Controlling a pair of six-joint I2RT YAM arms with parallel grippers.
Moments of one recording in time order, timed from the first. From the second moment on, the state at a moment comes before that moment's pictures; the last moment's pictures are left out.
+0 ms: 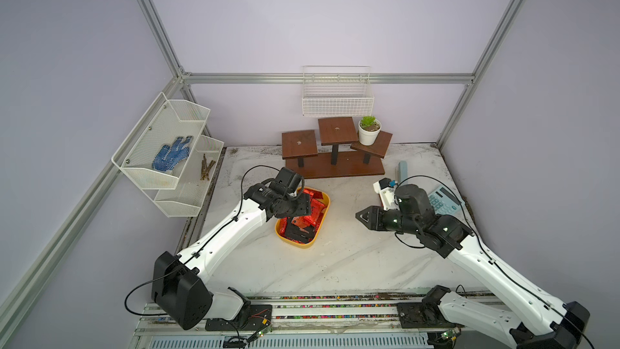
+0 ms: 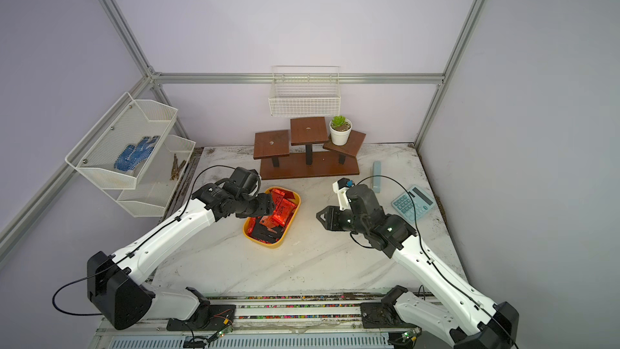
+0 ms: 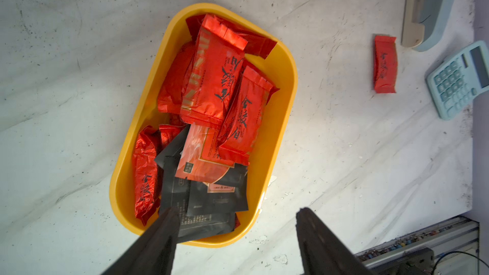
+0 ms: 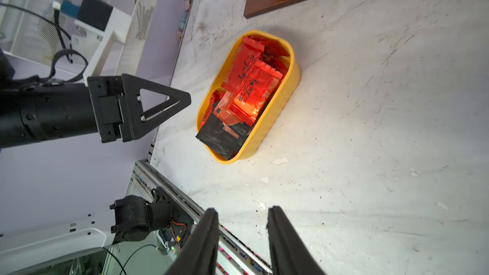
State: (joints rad) left arm -0.54 1.40 1.26 -0.90 0.00 -0.59; right arm 0.64 1.04 0.97 -0.59 -0.26 0.66
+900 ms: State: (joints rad) left arm -0.52 1.75 1.32 -0.83 0.10 -0.54; right arm 0.78 1.06 0.95 -0.50 -0.13 0.69
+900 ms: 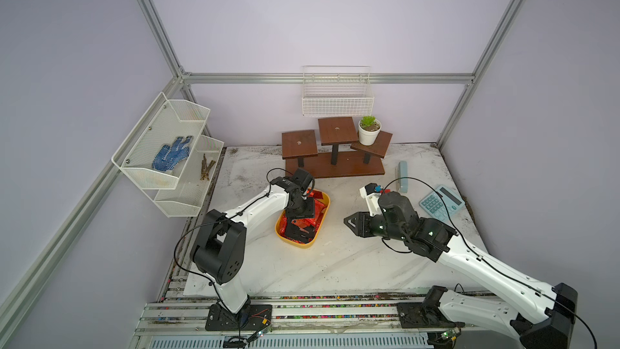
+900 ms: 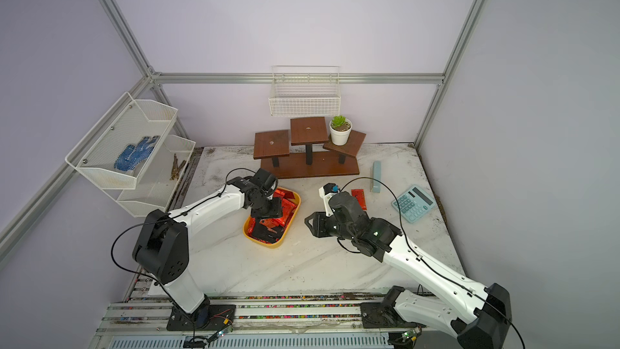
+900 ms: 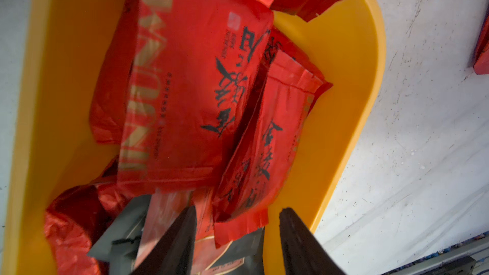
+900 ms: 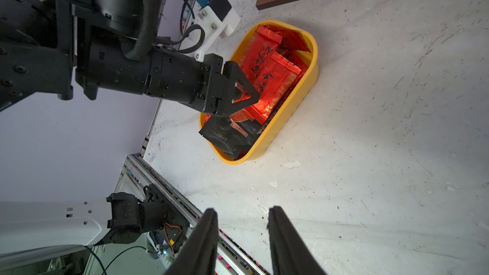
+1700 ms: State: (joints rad) left arm -0.52 1.78 1.34 -0.77 0.20 -0.55; right arm 0.78 1.01 0.92 -0.52 -0.09 0.69
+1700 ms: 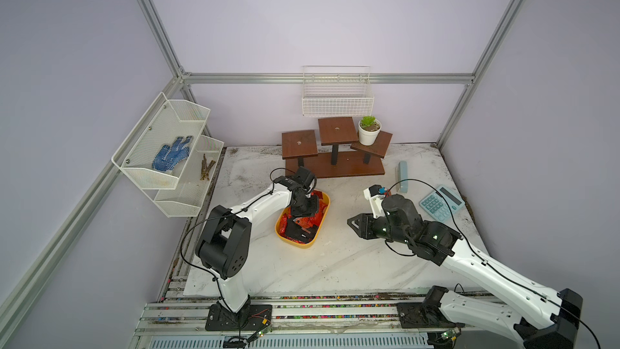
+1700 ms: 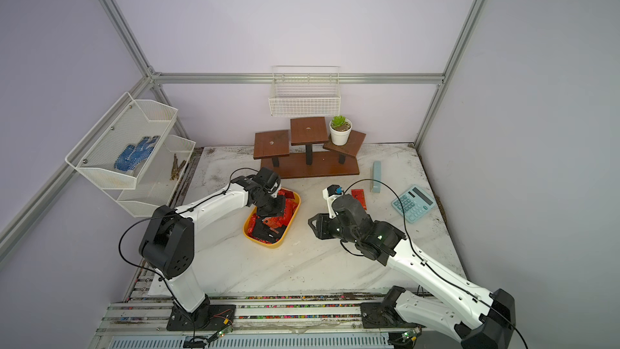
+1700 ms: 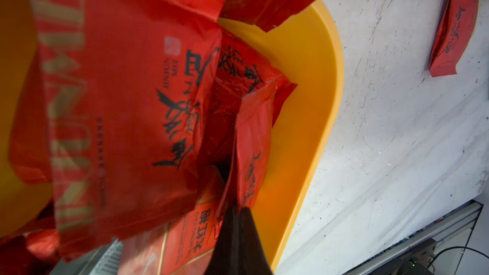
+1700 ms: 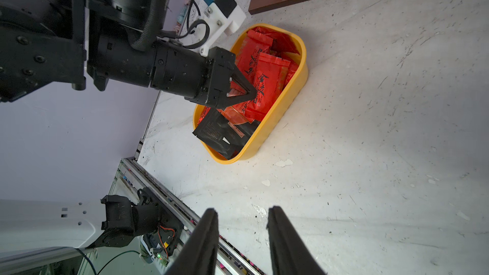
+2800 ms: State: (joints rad) left arm -0.67 1.95 1.70 -0.63 0.34 -0.73; right arm 0.47 0.89 0.98 -0.72 0.07 0.54
